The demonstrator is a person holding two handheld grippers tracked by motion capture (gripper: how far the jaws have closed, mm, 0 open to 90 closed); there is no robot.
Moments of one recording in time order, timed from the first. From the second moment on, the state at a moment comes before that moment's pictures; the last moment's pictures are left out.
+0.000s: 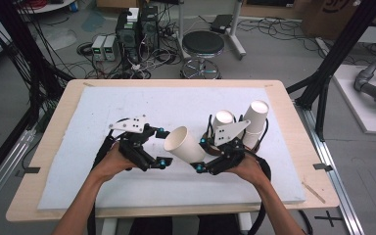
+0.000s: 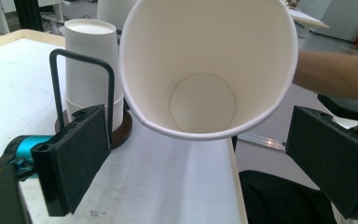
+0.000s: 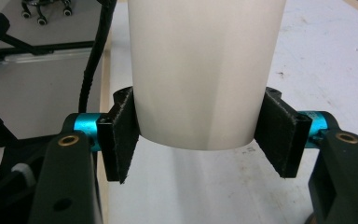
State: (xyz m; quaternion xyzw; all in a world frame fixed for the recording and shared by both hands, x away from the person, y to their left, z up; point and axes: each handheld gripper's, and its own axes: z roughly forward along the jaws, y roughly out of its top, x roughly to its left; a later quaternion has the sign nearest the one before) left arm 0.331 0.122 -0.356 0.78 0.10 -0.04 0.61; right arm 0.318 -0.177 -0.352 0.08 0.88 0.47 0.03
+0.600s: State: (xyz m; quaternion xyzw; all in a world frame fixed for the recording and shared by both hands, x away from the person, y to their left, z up) left arm 0.330 0.117 -0.365 0.76 0.10 -0.05 0.64; right arm 0.315 -0.180 -0.361 0.08 0.86 0.51 0.02
